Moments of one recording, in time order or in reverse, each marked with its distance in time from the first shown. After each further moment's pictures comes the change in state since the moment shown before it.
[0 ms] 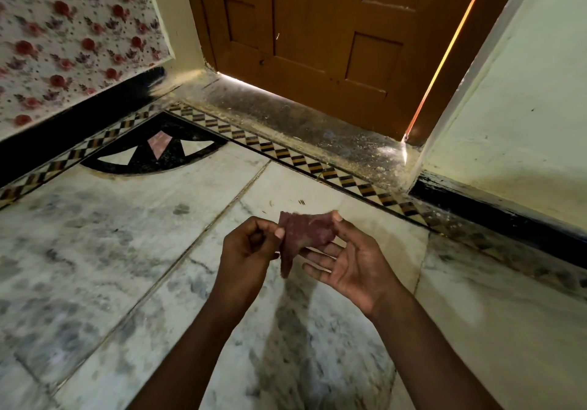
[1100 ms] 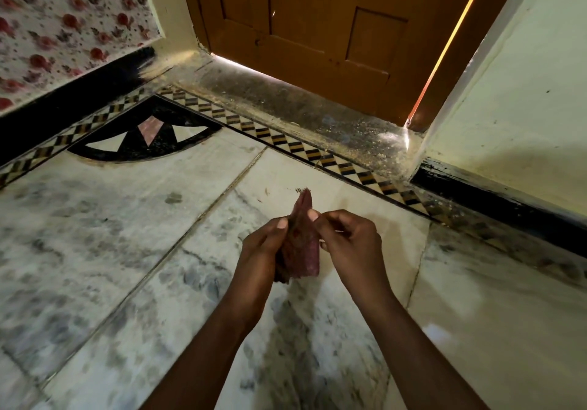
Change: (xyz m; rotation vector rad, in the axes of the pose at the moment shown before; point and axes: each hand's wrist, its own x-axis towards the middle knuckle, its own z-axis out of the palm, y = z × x) left_hand -0.009 -0.007 0.028 -0.119 -0.112 -0.178; right_hand 0.012 0.015 -0.002 -0.740 0.249 -0.560
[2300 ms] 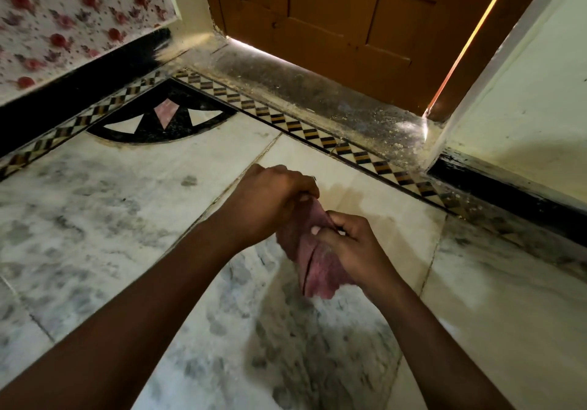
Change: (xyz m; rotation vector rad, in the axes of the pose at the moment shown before) left_hand 0.050 0.065 -0.034 1.306 -0.321 0.676; right_hand -0.005 0.009 0.005 0.042 -0.337 0.041
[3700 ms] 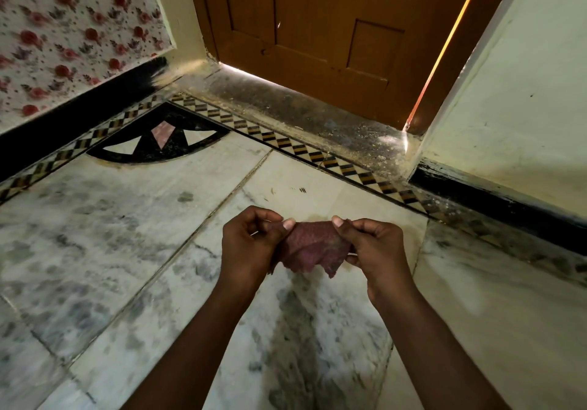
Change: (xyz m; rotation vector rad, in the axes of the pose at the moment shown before) left_hand -0.048 0.040 0.047 -1.010 0.533 -0.753; right_hand -0.030 -0.031 -0.023 0.308 0.407 0.189
